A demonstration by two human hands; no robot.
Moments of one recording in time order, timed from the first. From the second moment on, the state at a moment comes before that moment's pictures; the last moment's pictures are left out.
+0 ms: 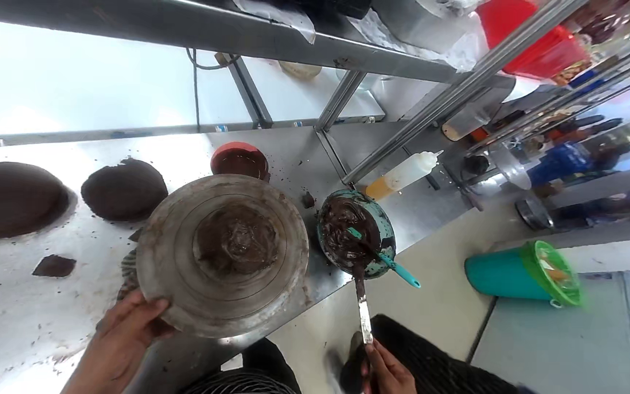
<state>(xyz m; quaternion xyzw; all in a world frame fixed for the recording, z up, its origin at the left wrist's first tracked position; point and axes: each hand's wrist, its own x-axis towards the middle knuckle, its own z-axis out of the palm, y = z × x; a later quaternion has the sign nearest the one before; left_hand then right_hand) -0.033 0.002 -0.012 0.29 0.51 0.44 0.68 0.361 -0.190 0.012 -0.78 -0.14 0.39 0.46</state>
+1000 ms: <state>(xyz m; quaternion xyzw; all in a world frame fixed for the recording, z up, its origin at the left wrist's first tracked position) -0.024 -0.014 0.000 0.30 0.49 0.42 0.70 0.278 -0.033 0.086 -0.65 -0.67 0.10 0.33</state>
